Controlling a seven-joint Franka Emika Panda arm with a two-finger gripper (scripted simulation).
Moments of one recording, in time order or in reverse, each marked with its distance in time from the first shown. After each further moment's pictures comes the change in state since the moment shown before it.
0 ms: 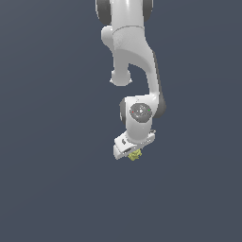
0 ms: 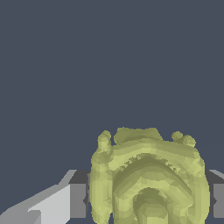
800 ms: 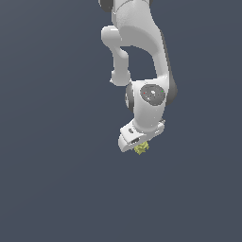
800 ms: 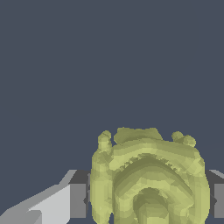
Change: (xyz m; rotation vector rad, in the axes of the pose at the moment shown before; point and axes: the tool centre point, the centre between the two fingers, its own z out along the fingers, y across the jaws) arm 0.007 -0.023 -0.068 0.000 -0.001 0.000
